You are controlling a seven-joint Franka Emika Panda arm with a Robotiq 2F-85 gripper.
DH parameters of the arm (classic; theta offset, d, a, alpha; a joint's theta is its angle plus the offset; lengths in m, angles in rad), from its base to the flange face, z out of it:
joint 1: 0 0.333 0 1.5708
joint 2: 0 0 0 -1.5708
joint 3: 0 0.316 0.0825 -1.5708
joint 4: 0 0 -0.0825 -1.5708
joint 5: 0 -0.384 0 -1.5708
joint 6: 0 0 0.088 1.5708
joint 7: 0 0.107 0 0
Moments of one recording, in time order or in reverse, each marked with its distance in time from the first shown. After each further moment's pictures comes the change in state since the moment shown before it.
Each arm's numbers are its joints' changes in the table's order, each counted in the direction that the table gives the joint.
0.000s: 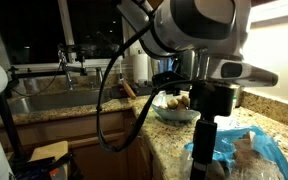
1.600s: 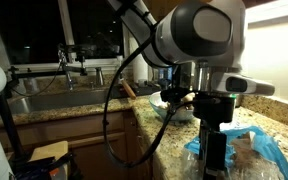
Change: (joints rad) arm 0.030 -0.054 -0.023 0.010 -0.022 0.161 -0.118
